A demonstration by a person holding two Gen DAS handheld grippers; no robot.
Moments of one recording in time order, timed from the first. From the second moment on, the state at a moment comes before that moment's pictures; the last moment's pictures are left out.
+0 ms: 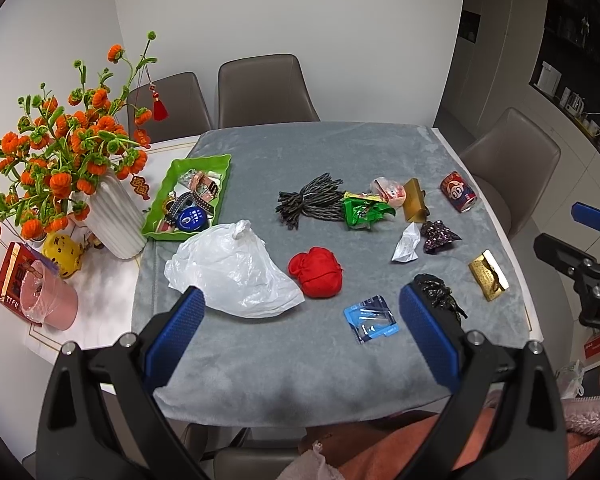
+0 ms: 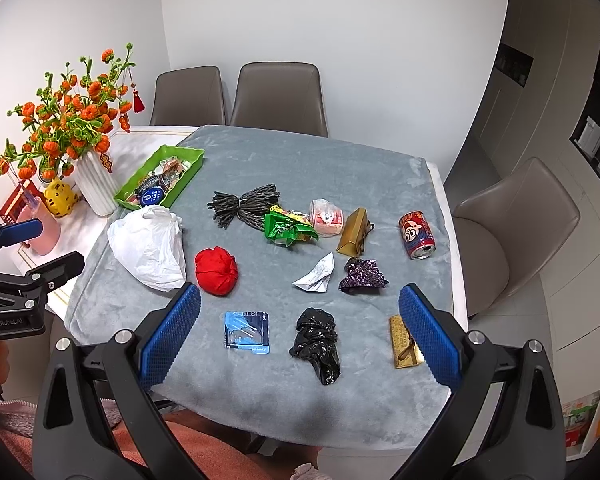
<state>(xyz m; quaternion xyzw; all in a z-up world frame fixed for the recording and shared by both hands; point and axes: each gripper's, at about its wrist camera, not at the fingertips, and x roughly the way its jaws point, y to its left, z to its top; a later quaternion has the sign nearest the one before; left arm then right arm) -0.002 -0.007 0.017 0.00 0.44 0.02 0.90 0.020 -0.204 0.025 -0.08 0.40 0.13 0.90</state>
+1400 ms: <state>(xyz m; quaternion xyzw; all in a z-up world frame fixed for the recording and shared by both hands) 0.006 0.010 0.002 -0.02 0.46 0.04 0.89 0.035 -0.178 0.015 -0.09 0.42 0.16 0.89</state>
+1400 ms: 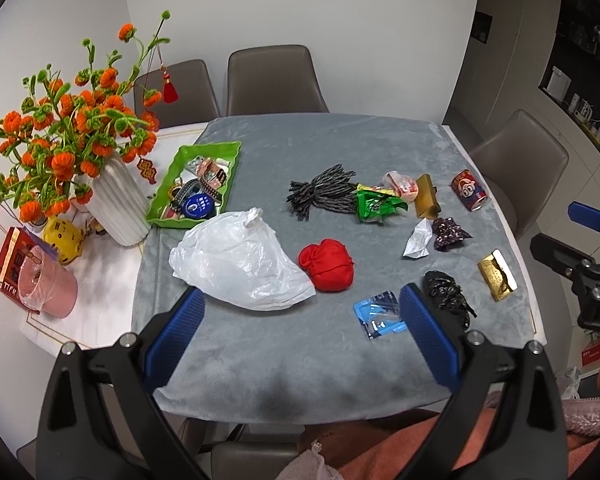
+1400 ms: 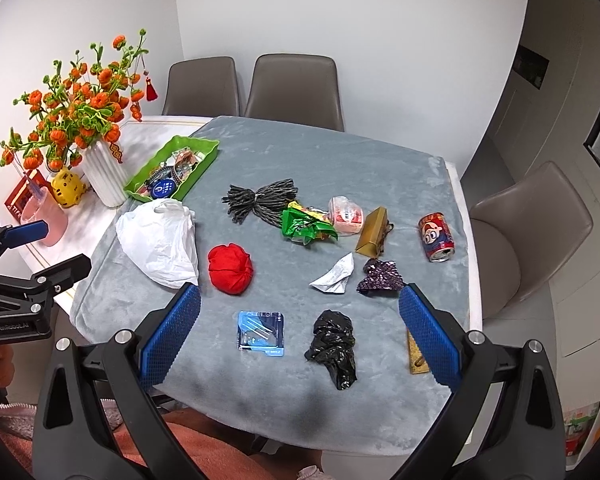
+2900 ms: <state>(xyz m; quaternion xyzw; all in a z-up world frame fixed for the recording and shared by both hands) 0.115 0.117 -0.198 -0.02 0.55 0.06 0.83 0.177 -0.025 -0.196 -0.17 0.51 0.24 0.81</state>
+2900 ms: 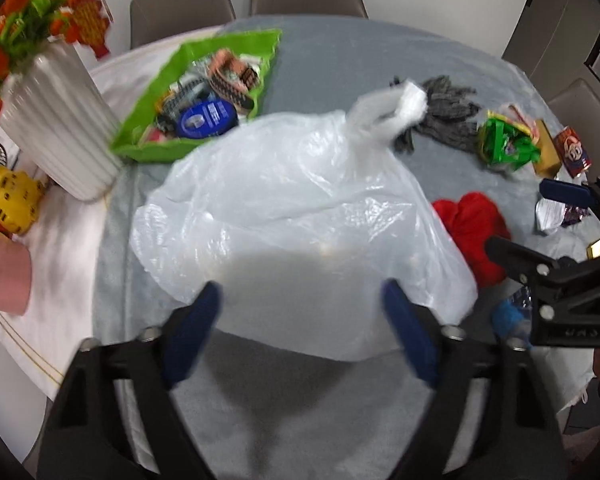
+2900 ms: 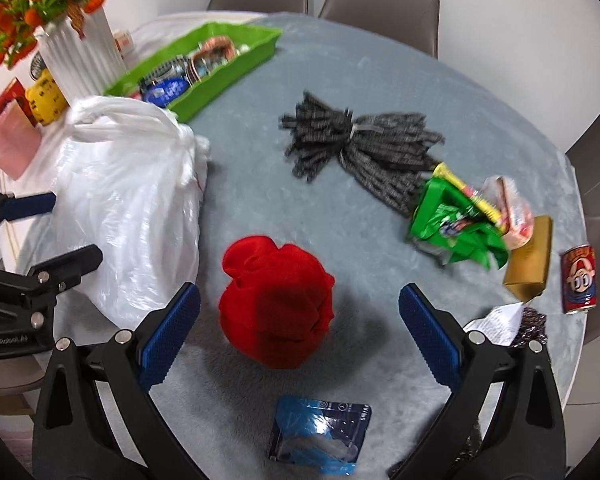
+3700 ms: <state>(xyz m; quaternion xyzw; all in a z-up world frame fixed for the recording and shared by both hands) 0.106 0.117 -0.171 -0.02 0.52 0.04 0.85 0.161 -0.021 -0.189 -0.15 0.52 0.27 0.79</state>
